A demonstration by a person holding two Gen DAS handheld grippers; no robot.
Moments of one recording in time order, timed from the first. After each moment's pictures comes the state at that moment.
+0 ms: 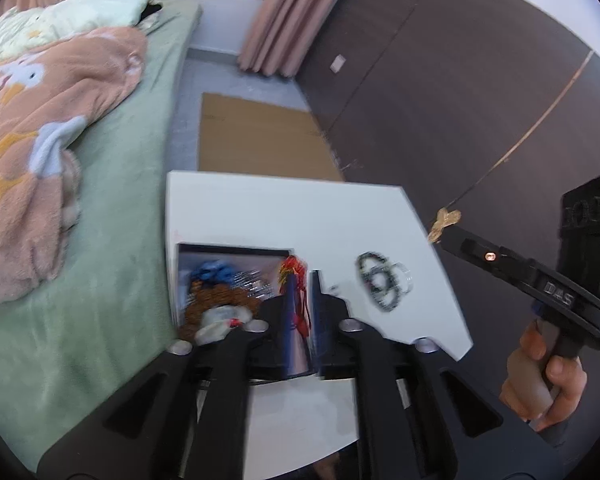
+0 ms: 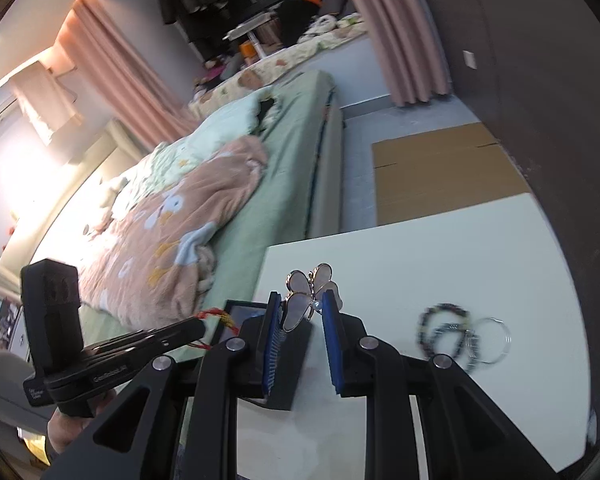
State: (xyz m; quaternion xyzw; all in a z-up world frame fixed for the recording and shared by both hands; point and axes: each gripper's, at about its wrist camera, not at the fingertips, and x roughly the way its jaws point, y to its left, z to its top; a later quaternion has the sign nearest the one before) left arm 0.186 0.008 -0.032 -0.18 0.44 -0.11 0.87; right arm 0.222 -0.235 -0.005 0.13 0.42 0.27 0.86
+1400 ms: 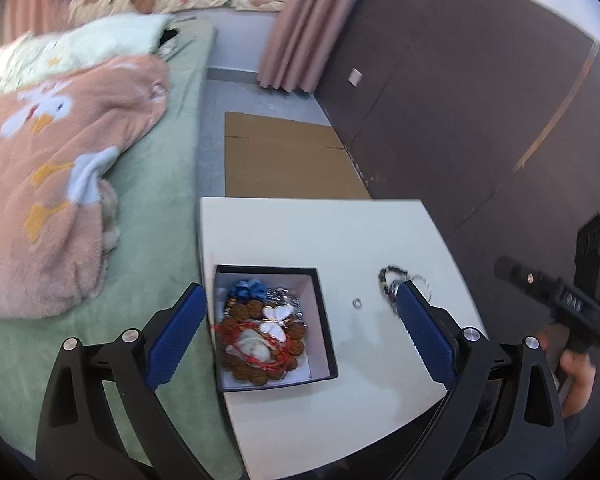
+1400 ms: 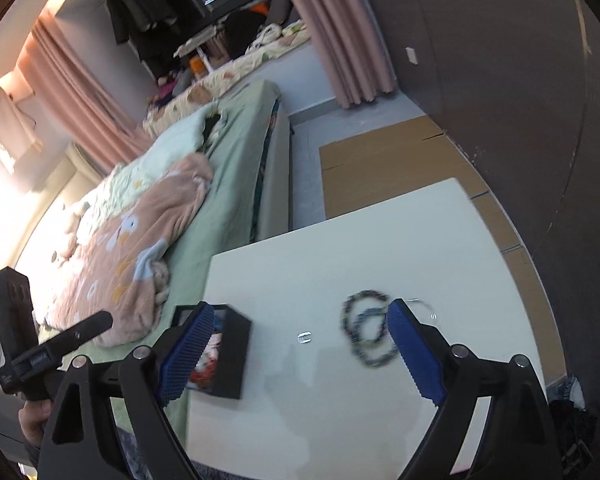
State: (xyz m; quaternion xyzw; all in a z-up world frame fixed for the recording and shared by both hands) left arm 0.177 0.000 -0.008 -0.14 0.42 -0.08 0.89; right arm 0.214 -0.315 -0.011 0.15 0.42 0.18 0.87
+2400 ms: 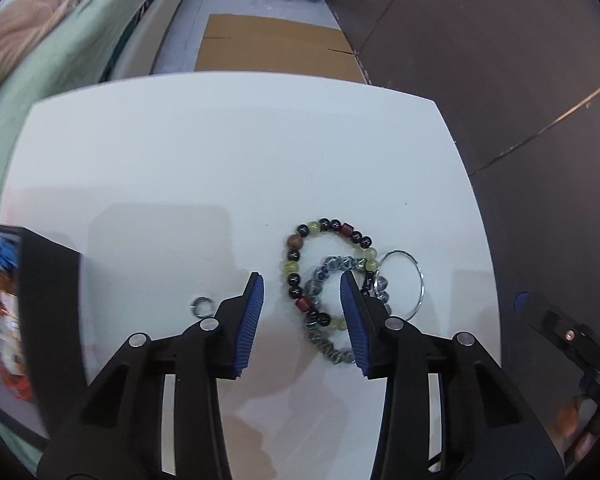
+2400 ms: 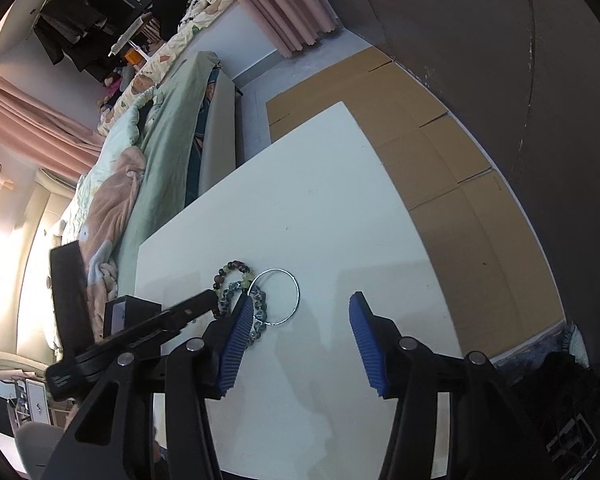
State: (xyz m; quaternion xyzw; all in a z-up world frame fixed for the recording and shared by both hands) left arm 0.286 -0.176 -0.132 -0.16 0.57 -0.05 0.80; right arm 0.261 -0.421 -0.099 0.22 0.52 0.14 0.81
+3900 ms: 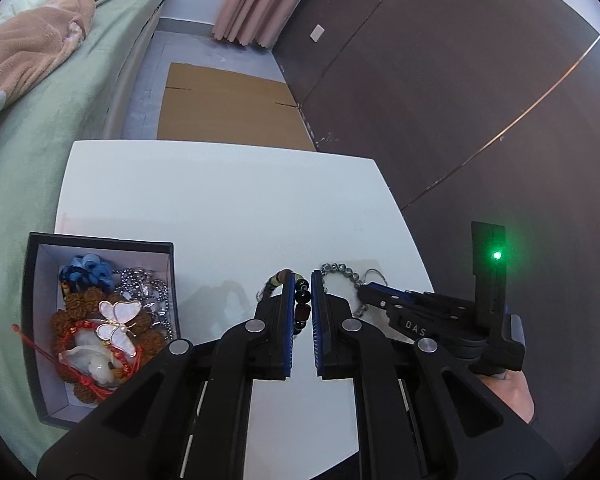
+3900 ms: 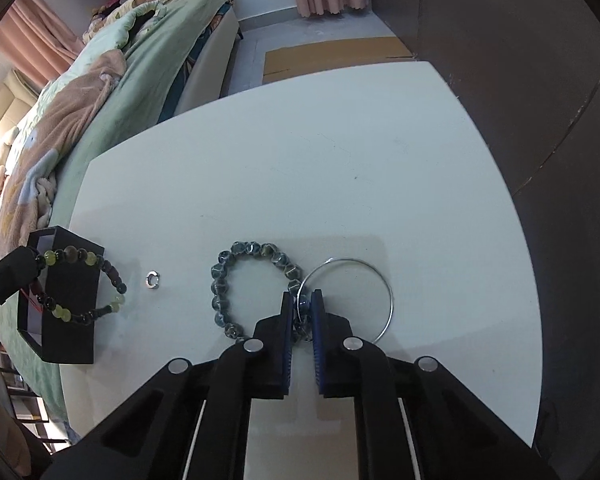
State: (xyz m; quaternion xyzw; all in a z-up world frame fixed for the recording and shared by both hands) left arm 0.233 -0.082 -0.068 -0.20 0.47 -0.16 0.85; right arm 0.275 -0.309 -0.141 0.04 0.57 0.11 0.81
